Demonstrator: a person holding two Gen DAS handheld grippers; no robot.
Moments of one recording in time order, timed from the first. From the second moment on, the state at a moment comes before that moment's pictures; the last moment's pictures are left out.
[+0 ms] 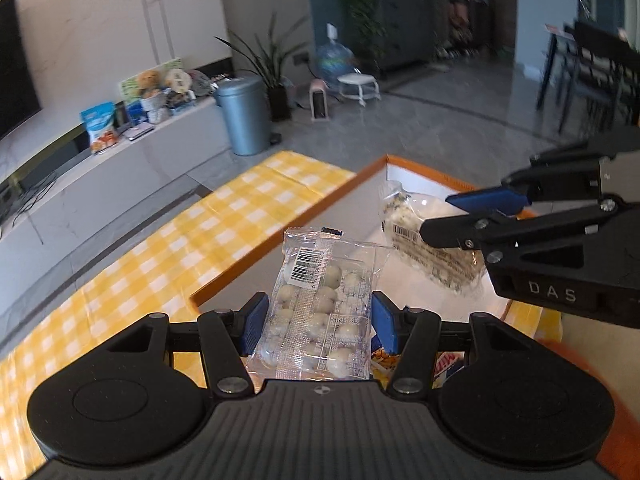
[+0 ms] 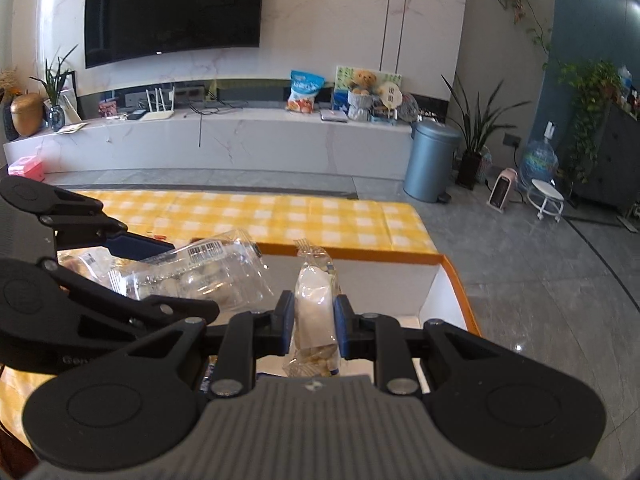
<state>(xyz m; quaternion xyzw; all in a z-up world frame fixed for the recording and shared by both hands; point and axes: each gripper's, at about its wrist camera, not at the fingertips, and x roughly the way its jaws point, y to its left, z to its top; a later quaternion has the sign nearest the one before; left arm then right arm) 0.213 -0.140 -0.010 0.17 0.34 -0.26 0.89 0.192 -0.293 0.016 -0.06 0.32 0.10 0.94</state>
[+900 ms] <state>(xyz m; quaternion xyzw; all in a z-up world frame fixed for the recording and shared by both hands) 0.262 -0.160 -0.087 0.28 0.41 -0.31 0.81 0.265 -0.275 -0.064 -0.07 0.42 0.12 0.90</state>
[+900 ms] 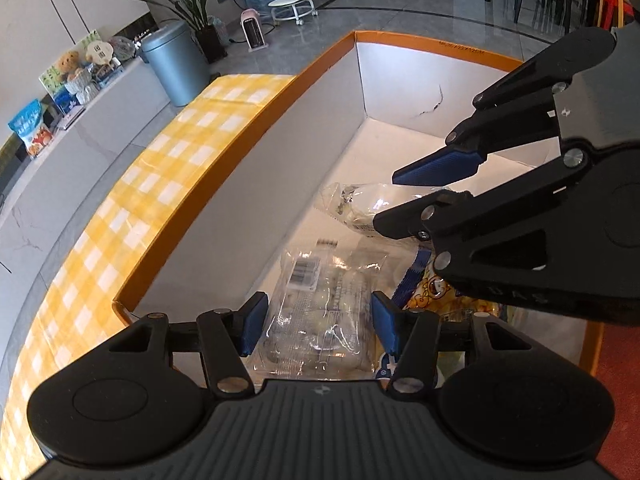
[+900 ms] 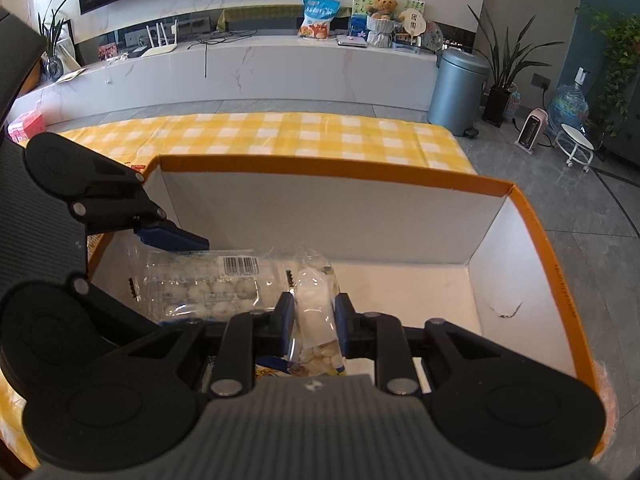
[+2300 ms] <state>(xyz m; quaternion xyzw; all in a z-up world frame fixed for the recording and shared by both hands) 0.173 -0.088 -0.011 0.14 0.30 -0.19 0.92 0.187 -0.258 -0.011 -0.03 0.32 0.08 0.94</state>
